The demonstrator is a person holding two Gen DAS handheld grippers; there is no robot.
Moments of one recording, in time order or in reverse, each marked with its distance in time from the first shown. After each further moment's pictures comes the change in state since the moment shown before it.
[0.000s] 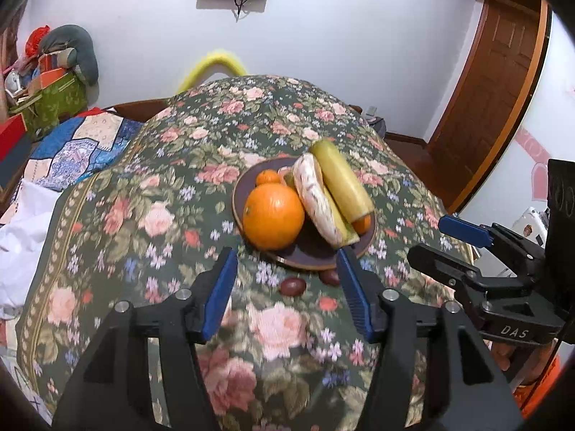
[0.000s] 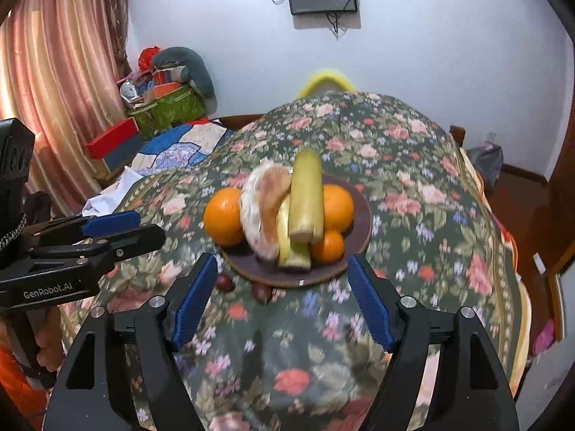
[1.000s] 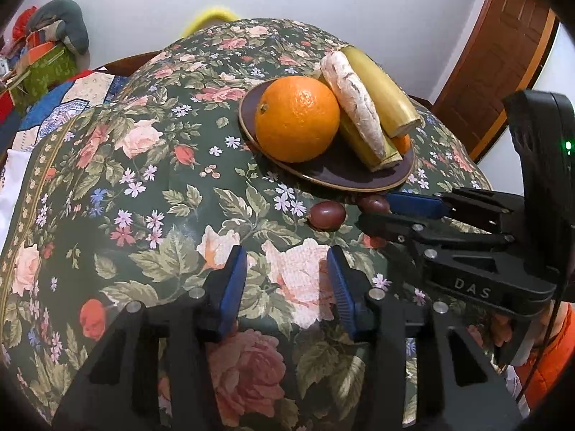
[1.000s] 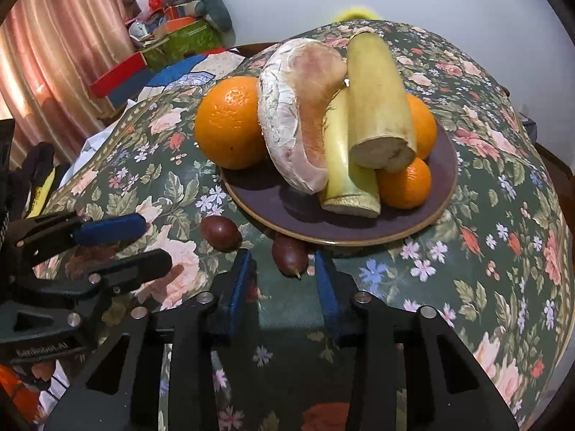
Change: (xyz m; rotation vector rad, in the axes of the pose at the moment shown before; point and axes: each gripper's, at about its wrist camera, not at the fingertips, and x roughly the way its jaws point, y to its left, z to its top) left arm 0.063 0.022 -0.050 0.016 0.158 -0.005; right arm 0.095 0.020 -0.027 -0.065 0.247 0.073
